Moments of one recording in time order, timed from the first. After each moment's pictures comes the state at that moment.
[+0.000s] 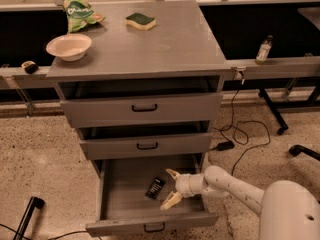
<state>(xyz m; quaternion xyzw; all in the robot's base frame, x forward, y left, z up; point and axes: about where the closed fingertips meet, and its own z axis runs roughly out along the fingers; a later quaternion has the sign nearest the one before) 0.581 -0.028 0.278 -0.56 0.67 0.31 0.38</state>
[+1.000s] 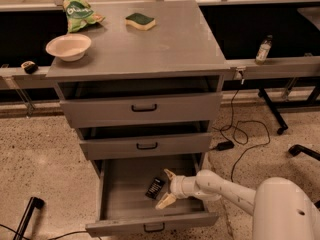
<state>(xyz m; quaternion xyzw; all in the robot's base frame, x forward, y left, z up) 0.600 -0.016 0.242 -0.56 0.69 0.24 0.38</state>
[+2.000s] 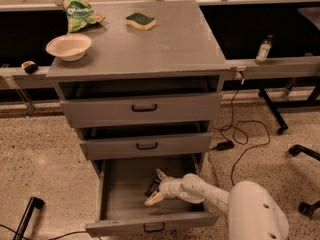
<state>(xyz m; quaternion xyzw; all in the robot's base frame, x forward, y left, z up) 0.642 0.030 0.175 -0.54 0.70 0.22 0.41</state>
